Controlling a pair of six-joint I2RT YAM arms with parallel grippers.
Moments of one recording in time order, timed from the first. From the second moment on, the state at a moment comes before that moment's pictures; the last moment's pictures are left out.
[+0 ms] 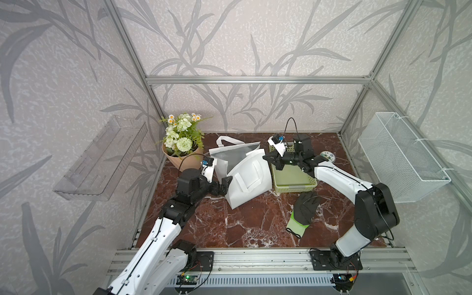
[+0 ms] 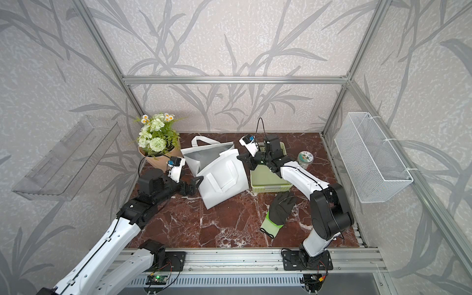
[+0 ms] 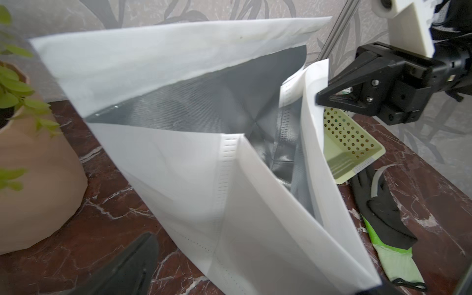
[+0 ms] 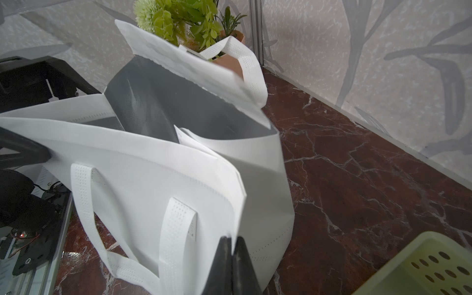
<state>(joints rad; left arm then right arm) -0.27 0.82 0.69 -0.30 0.24 -0.08 0.40 1.65 1.19 -0.04 -0.73 -0.15</state>
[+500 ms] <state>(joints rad) -0.08 0.95 0.69 -0.17 0.45 -0.01 0.40 1.65 1.21 -0.05 -0.73 -0.16</state>
